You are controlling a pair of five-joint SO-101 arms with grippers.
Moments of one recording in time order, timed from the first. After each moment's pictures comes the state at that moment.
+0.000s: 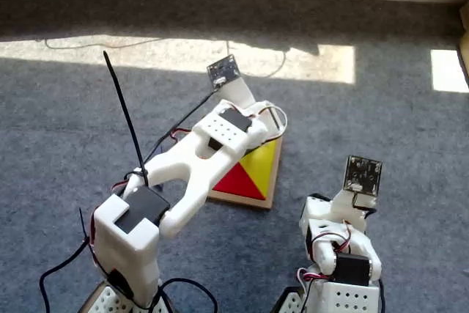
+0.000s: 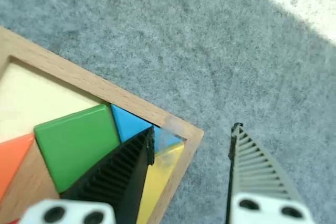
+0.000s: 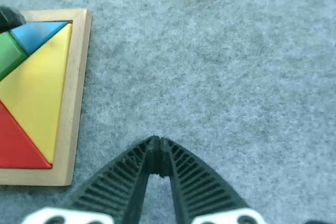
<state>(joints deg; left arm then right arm) 29.1 18.8 11.3 37.7 62.2 0.0 -104.3 95.9 64.7 -3.9</state>
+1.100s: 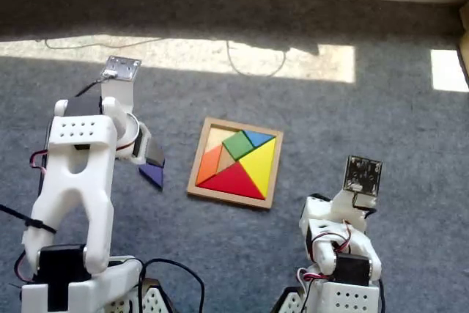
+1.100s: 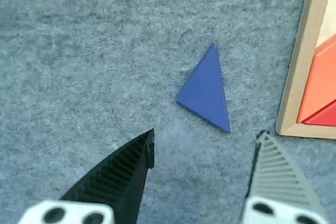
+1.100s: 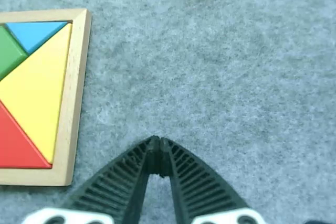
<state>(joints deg) -9.8 -12.4 27.6 76.5 -6.2 0.0 -104.3 95.9 64.7 -3.9</state>
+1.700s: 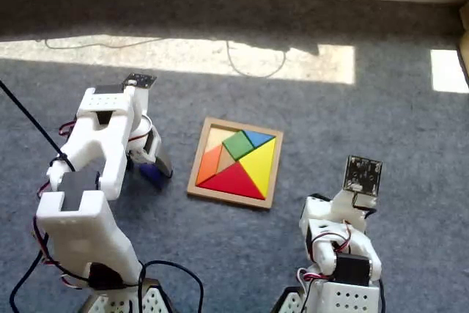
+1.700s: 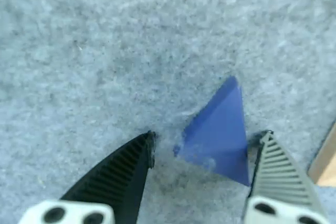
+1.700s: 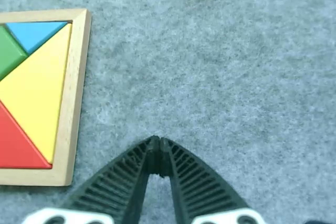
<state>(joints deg) -9.5 20.0 13.8 73.5 -6.2 0.0 -104.3 95.9 64.7 -3.9</state>
